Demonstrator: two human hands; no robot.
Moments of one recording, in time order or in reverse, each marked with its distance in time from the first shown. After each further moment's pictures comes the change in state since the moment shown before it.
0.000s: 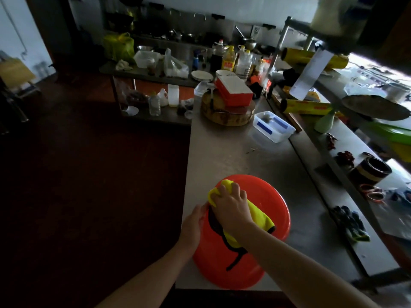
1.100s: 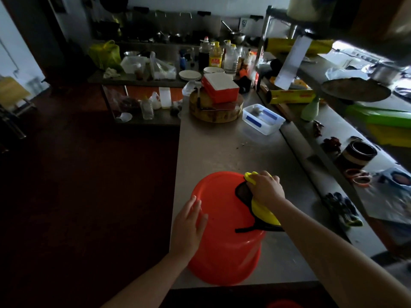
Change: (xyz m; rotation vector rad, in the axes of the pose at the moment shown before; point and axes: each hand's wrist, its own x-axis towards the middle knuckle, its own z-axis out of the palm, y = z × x) left_hand -0.002 -0.022 0.032 1.249 0.172 0.572; right_hand -0.003 0.179 0.030 0.481 -0.155 0.471
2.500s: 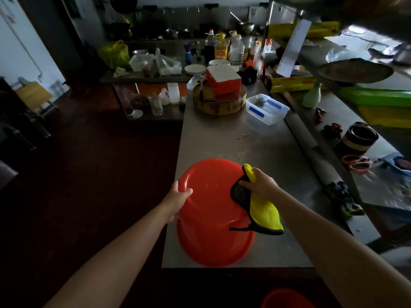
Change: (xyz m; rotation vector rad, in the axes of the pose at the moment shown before) left_hand 0.038 0.051 -0.035 -0.642 -0.324 -0.793; right_hand -0.019 0.052 -0.001 0.349 -0.205 0.067
